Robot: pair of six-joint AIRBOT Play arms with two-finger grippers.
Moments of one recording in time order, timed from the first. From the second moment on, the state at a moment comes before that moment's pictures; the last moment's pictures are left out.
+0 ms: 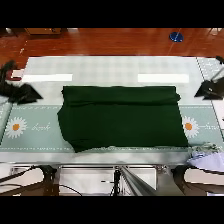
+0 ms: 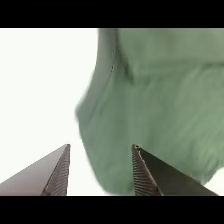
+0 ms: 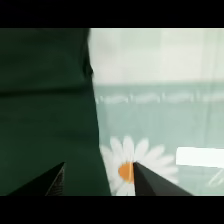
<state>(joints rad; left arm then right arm) 0.46 -1.33 1.13 1.04 -1.47 -1.18 -0.45 -1.46 1.38 -1.32 1.56 1.29</state>
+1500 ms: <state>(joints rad) 0.23 -1.25 0.41 0.90 -1.27 -1.00 -0.70 -1.15 0.78 -1.12 1.44 1.16</state>
